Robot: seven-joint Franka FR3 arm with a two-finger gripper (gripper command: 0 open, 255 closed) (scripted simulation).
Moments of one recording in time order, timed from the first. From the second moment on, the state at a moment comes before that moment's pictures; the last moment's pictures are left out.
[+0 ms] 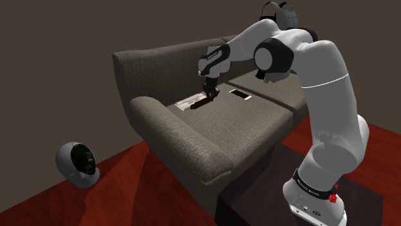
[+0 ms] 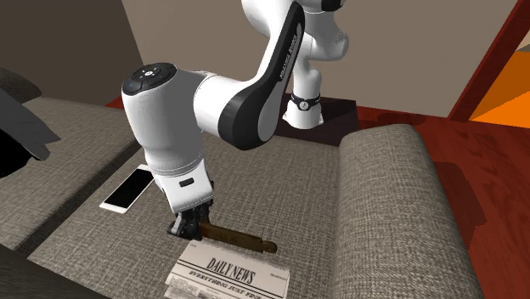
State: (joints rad) arm -0.01 0.61 -0.29 -1.59 0.24 2.19 -1.91
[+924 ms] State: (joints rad) arm -0.01 0.58 -0.30 -1.57 0.23 2.14 -1.90
